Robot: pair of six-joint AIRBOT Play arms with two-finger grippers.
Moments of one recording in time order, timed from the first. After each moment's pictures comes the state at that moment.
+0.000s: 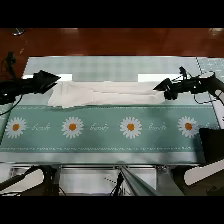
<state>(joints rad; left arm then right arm) 0.32 -1.25 0.90 0.35 -1.12 -0.84 -0.24 -1.80 1.27 -0.71 1.17 1.28</state>
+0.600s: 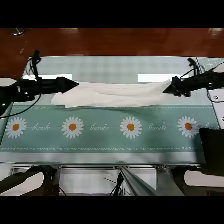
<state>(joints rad) 0.03 -1.25 0.89 0.32 -1.03 -0.83 -0.25 -1.43 1.18 -0.90 1.28 1.33</state>
